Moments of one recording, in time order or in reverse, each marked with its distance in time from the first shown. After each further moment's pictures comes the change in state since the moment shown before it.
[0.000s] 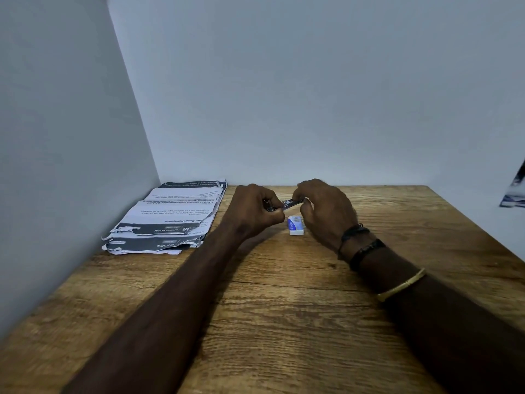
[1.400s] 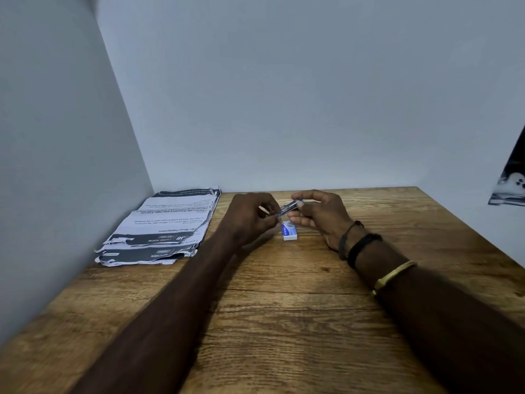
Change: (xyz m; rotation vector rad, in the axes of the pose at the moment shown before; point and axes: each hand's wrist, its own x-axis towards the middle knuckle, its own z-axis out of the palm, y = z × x) left_hand 0.005 -0.006 0.006 -0.052 -0.084 0.013; right_hand 0.009 0.018 0.010 1.138 -0.077 0.758
